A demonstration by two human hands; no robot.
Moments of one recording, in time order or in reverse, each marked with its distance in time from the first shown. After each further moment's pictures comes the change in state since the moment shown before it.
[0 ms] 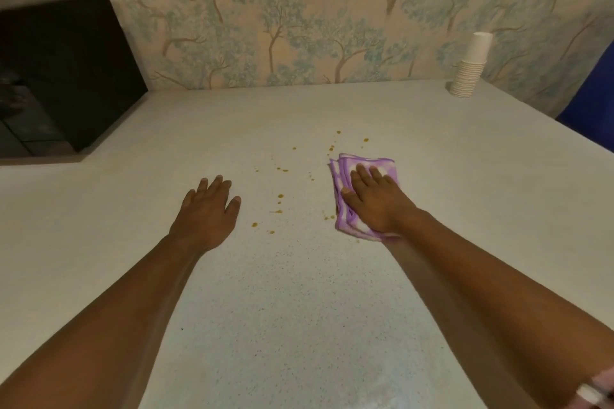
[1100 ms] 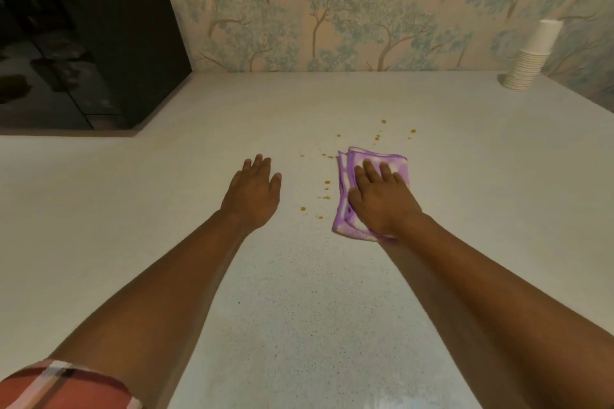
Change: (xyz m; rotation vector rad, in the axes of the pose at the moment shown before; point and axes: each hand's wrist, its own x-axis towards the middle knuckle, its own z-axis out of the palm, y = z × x) left_hand -0.006 0.005 -0.012 -0.113 0.025 -0.024; right_hand 0.010 -0.083 0.007 0.025 0.019 0.006
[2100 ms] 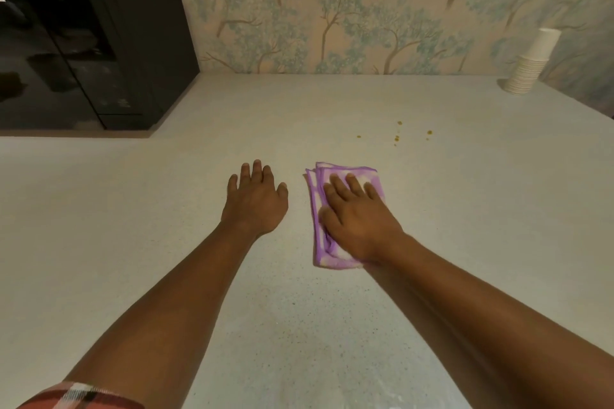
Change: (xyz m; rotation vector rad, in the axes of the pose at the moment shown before) left_hand -0.003 -0.052 -0.011 0.220 -0.032 -0.025; right_hand -0.016 -0.110 0.010 0.090 0.058 -0.111
